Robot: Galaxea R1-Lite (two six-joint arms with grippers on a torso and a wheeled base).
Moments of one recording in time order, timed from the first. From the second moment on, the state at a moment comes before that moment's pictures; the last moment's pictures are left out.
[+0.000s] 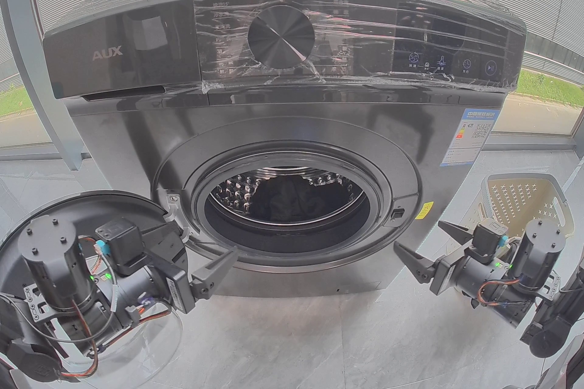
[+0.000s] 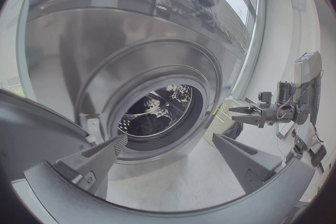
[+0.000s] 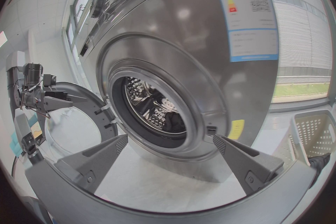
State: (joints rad) left arm -0.67 1.46 -0.26 -1.04 0.17 -0.10; right arm 0.58 1.80 -0.13 -1.54 -0.11 0.11
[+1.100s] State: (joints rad) left arm -0.61 0.92 -0.02 -0.78 0.24 -0.03; right arm 0.48 1.01 -0.02 -0.72 -0.16 0.12
